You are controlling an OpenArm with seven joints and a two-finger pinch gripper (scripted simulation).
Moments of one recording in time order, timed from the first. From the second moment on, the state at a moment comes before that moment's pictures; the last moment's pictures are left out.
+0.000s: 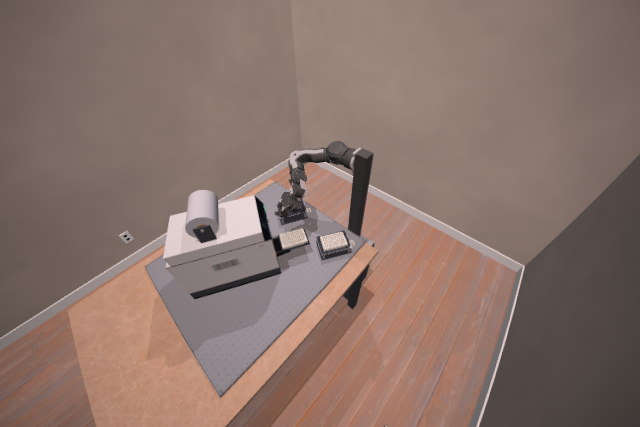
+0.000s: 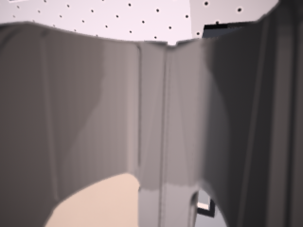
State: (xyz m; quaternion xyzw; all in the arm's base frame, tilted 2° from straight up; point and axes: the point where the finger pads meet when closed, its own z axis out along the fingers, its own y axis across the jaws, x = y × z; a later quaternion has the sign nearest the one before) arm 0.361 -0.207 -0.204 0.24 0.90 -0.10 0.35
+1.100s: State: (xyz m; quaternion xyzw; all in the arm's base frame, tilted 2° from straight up) arm 0.382 -0.219 -0.223 0.24 0.90 -0.10 0.35
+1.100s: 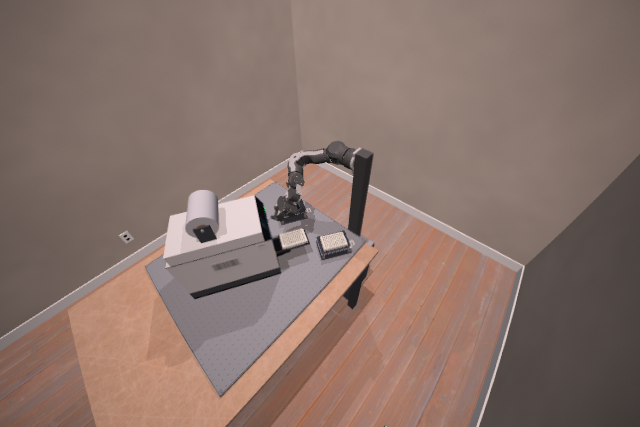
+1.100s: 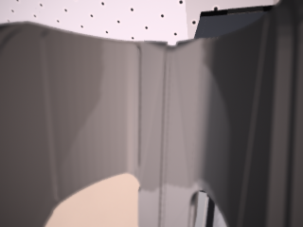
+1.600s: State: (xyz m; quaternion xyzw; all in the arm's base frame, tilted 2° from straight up) arm 0.382 -0.219 -0.224 0.24 0.90 -0.10 0.35
